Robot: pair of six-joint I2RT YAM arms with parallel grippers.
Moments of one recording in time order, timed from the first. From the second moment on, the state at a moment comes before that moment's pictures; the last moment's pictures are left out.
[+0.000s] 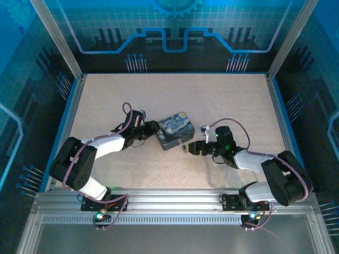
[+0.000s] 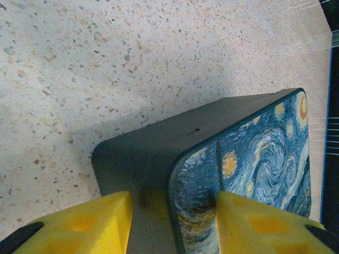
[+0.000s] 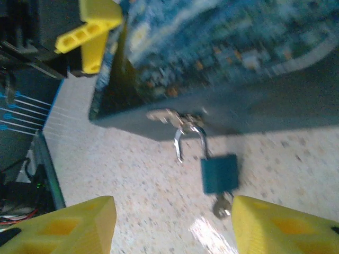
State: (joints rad) left arm -0.38 1.54 0.69 0.12 0.25 -0.93; right arm 0.43 1.38 0.40 0.37 -0.62 0.50
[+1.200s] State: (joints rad) left arm -0.40 1.53 0.69 0.12 0.22 -0.95; right arm 0.35 1.77 0.57 0.56 -0.87 0.52
